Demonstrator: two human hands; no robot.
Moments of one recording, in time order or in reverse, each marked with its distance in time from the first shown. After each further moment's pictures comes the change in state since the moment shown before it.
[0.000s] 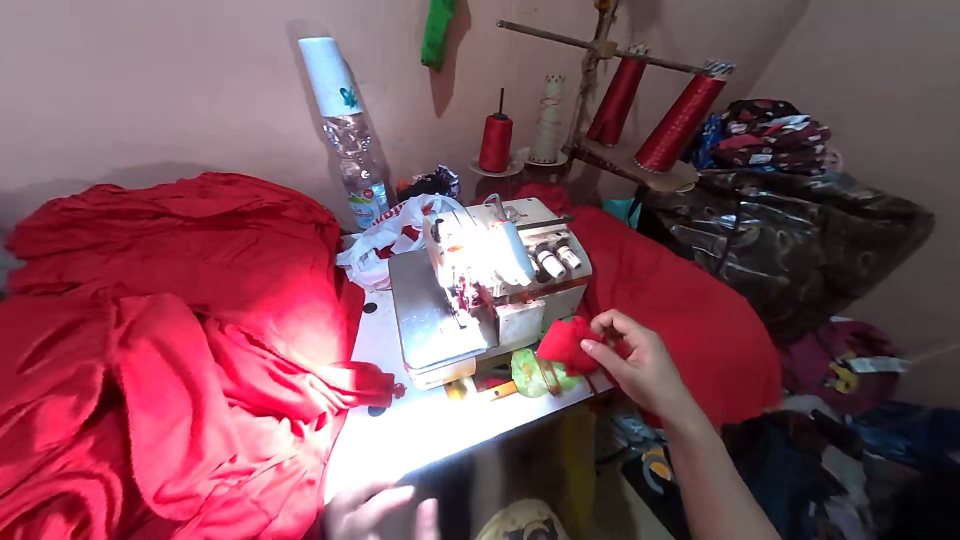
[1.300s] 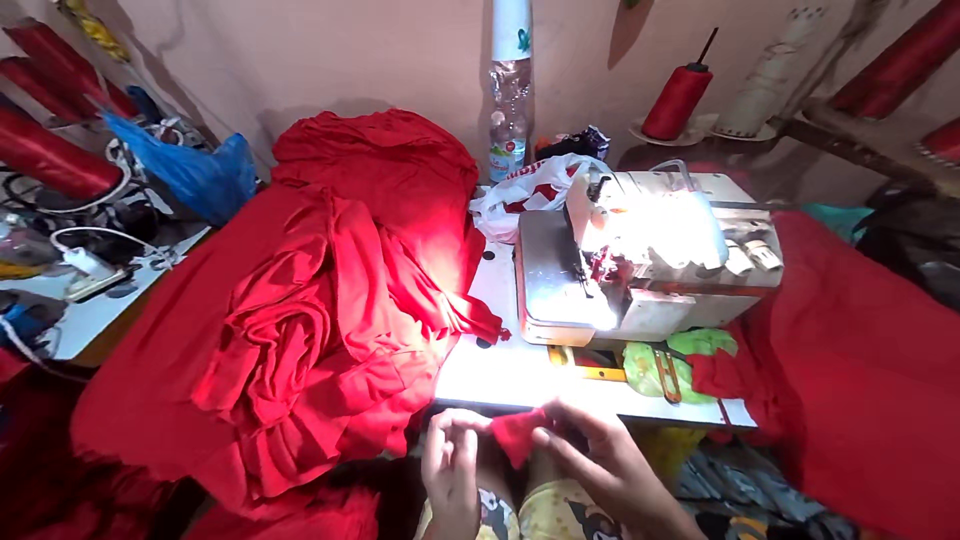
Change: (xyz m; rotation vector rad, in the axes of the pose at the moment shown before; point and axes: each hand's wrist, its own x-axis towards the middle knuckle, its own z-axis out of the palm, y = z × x) left_hand -0.038 -0.012 0.011 -0.323 0.322 -0.346; right_hand -0.060 -0.075 0.133 0.604 -0.539 -0.204
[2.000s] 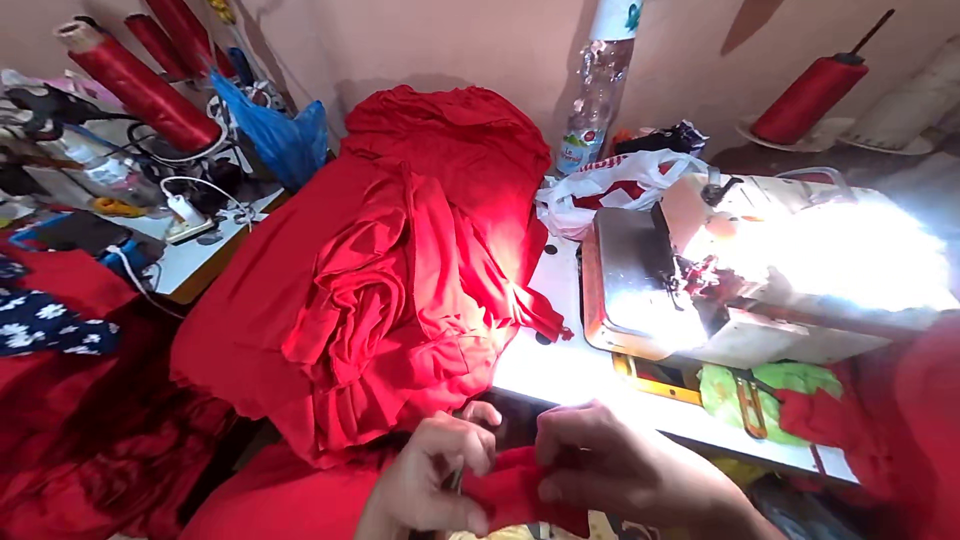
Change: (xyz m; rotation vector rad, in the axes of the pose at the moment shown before) left_hand 0.067 0.029 -0.104 -0.403 -0.759 0.066; right_hand 0.077 -0.034 0.026 0.259 -0.690 -0.102
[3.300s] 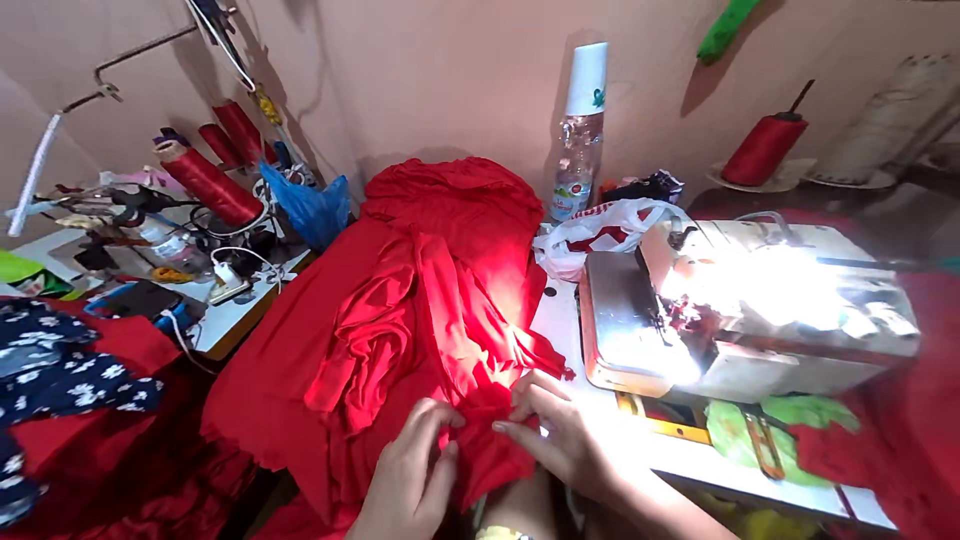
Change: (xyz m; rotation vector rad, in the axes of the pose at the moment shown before) left_hand 0.022 0.052 -0.001 1.146 0.212 -0.281; right_hand 0.028 0.032 0.004 -0.623 0.489 -0.184
